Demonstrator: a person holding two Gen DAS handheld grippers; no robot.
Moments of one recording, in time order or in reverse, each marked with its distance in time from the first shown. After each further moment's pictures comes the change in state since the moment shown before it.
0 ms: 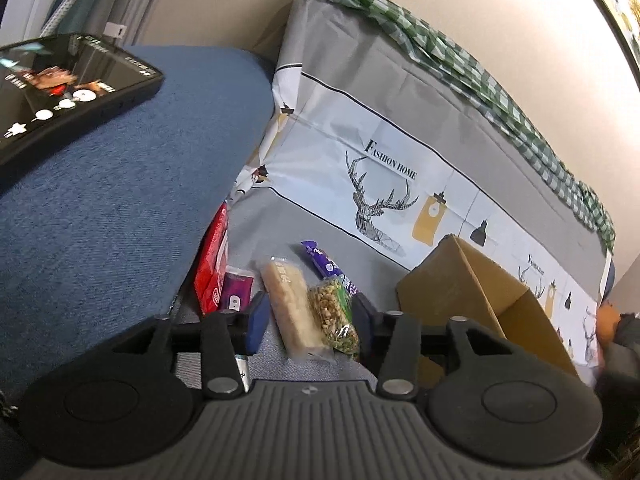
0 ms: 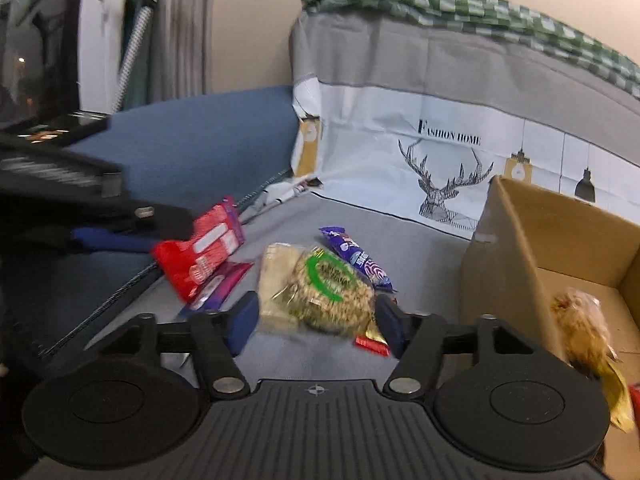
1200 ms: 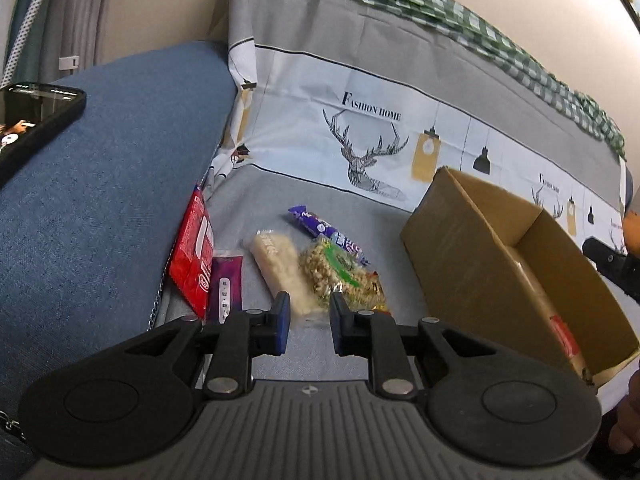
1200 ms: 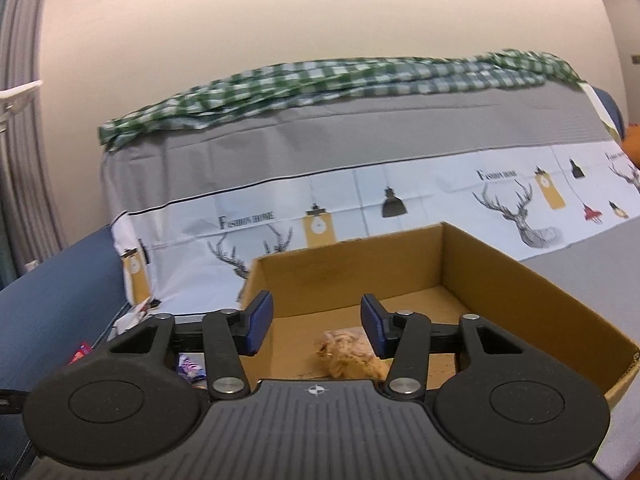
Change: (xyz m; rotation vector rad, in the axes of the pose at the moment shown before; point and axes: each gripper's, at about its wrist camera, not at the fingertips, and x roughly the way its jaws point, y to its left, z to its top) left arm 0.006 -0.032 -0.016 0.249 0.093 0.069; right arm -0.111 -0.124 -0.012 0.367 -0.269 -0.341
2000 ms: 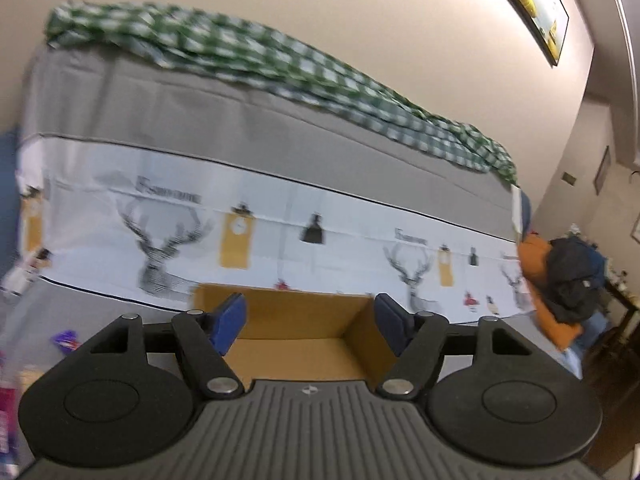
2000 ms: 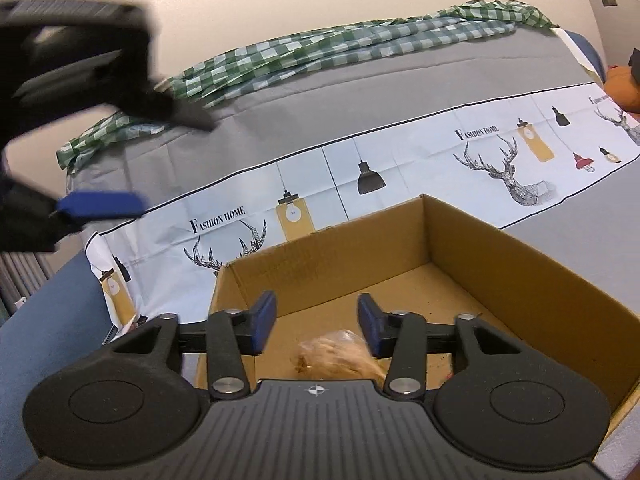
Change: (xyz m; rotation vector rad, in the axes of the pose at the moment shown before) left arm 0.023 -0.220 0.109 0.081 -0.127 -0.292; right arm 0.040 -0.035 0.012 0.160 0.076 -0.042
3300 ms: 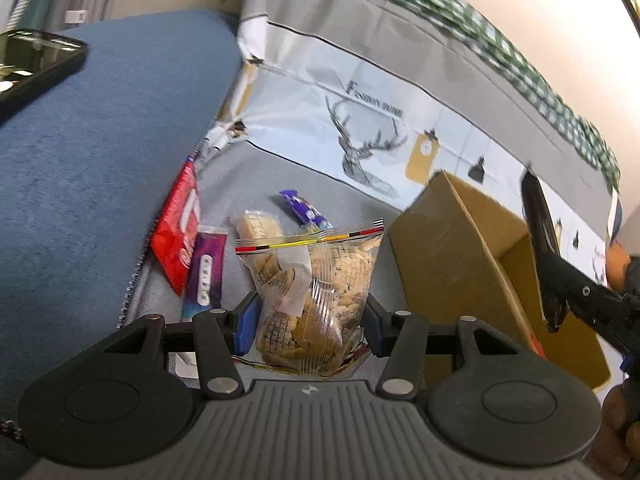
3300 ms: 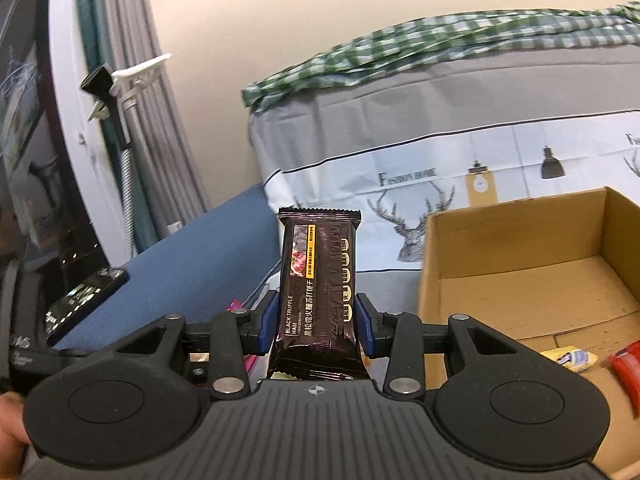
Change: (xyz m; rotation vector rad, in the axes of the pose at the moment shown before) left arm -0.090 0.196 -0.108 -0.233 0.160 0.247; right arm -0.032 0.067 -0.027 -0.172 0.100 0.476
